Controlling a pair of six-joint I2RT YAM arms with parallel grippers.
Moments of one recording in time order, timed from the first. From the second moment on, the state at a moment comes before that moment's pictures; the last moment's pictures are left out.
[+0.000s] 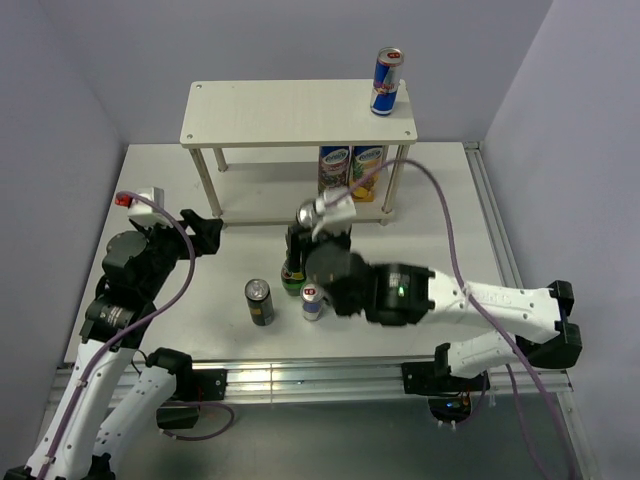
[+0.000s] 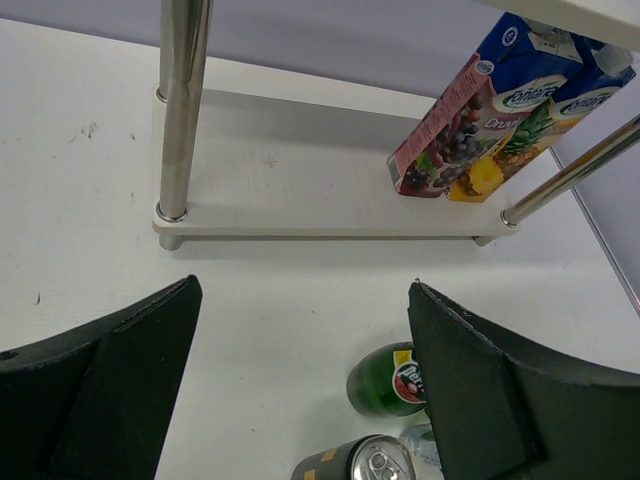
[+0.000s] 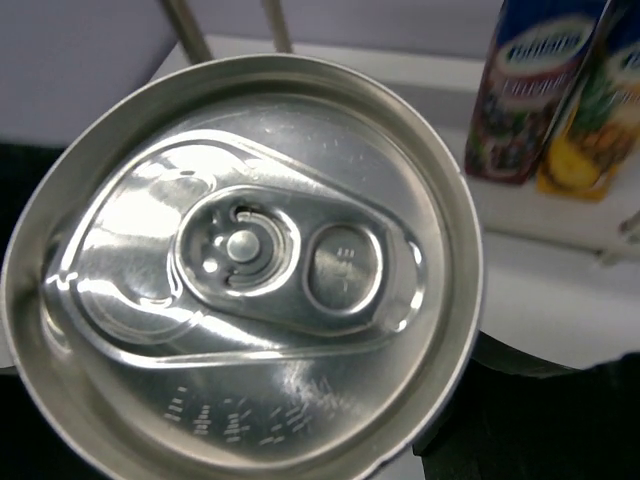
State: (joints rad) left arm -0.28 0.61 0.82 -0.37 -0.03 -0.37; right arm 1.43 1.26 1.29 -0.44 1.01 0.52
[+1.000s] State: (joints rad) left arm -0.25 0.59 0.82 -0.38 -0.07 -0.37; right arm 0.87 2.12 2.48 -0.44 0.42 0.11
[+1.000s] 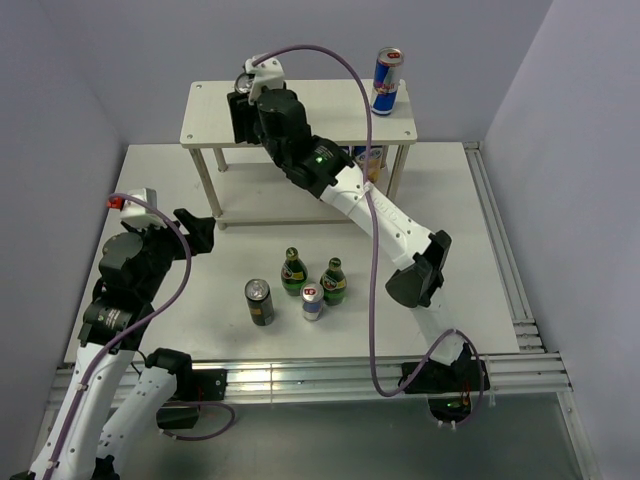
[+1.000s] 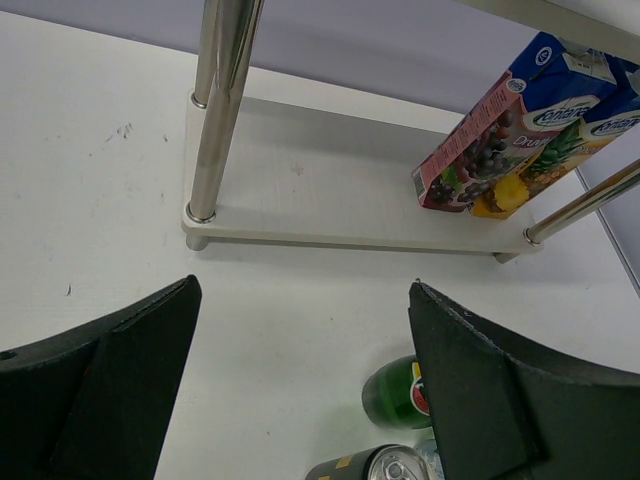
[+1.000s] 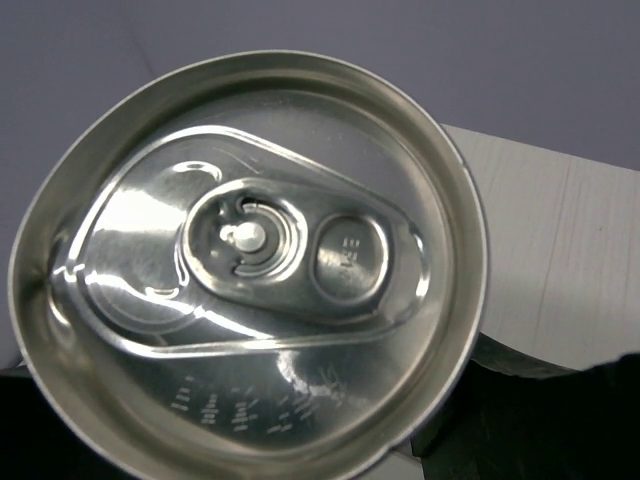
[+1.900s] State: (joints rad) left arm -0.22 0.60 0.82 -0.38 -0.05 -0.37; right arm 0.81 2.18 2.48 -0.31 0.41 0.09
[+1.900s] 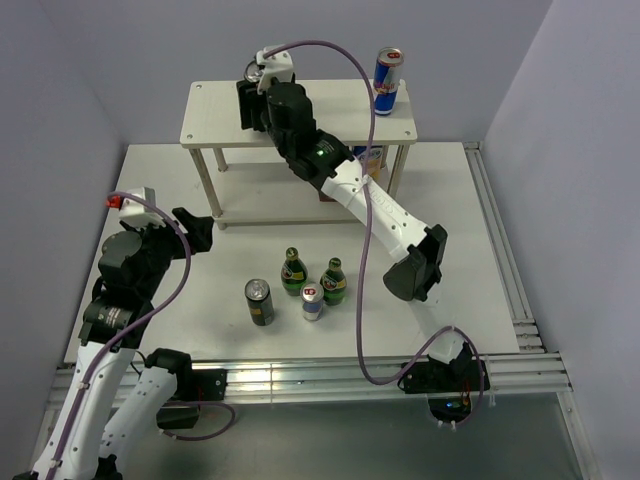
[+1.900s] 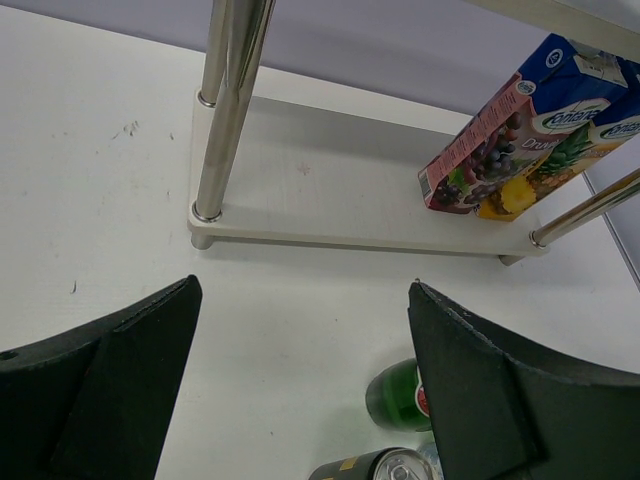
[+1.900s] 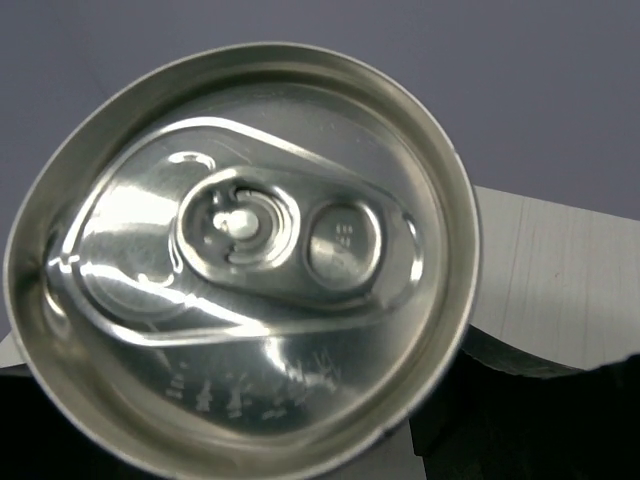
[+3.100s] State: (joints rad) left arm -0.22 0.60 0.82 -0.38 -0.05 -0.37; right arm 0.81 2.05 2.14 -0.16 0.40 0.11
